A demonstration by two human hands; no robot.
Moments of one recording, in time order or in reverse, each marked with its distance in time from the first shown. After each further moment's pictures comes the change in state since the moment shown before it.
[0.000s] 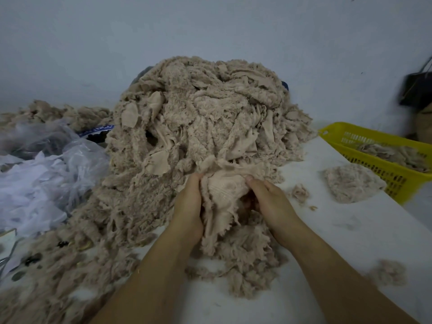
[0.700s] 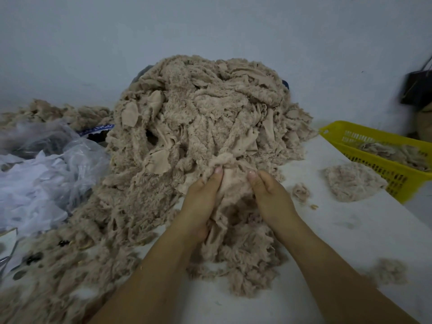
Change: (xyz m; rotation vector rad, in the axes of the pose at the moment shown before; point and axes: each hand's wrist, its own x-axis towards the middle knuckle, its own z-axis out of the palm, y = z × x) left_hand -0.007 0.002 0.006 0.185 -0.230 0.144; right_hand 0.007 0.002 -0.002 -0.354 0.074 -0.293
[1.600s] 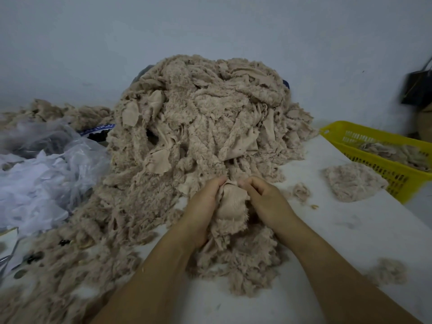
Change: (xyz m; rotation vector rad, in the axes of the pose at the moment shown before) left_hand 0.000 -0.009 -0.003 0.024 -0.057 -0.178; right_hand 0.000 0.000 0.003 0.099 -0.208 0.055
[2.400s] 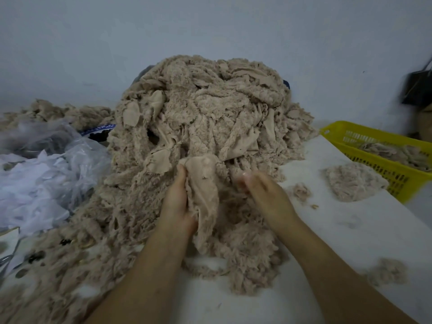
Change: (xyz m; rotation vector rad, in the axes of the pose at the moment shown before) left_hand 0.017 0.013 -0.024 -0.643 0.085 0.052; right_hand -0.006 -0.008 -0.002 -0.083 0.103 -0.052
